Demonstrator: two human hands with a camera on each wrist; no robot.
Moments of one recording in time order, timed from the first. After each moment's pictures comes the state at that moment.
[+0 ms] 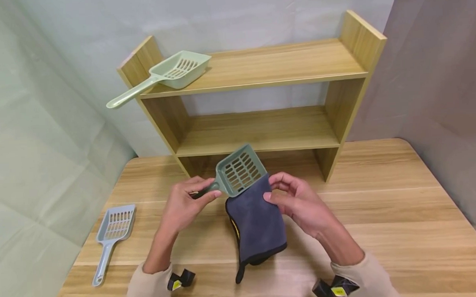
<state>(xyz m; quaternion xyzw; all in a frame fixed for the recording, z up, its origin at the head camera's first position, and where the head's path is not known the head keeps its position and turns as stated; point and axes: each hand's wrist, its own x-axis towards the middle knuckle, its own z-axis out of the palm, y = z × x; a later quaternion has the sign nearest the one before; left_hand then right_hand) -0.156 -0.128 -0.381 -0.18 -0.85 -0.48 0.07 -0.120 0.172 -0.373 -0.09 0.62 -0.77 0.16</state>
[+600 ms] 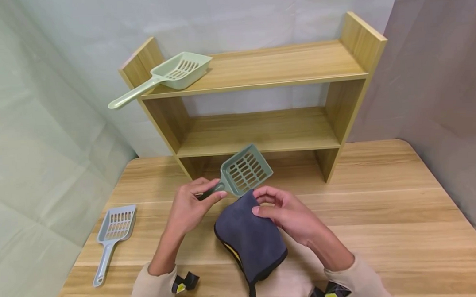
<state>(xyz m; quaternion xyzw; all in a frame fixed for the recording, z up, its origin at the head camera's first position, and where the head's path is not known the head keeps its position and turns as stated) -0.152 -0.116 -0.386 -0.19 -0.85 -0.47 0.11 -0.117 0.153 -0.384 -0.12 0.62 -0.74 0.24</state>
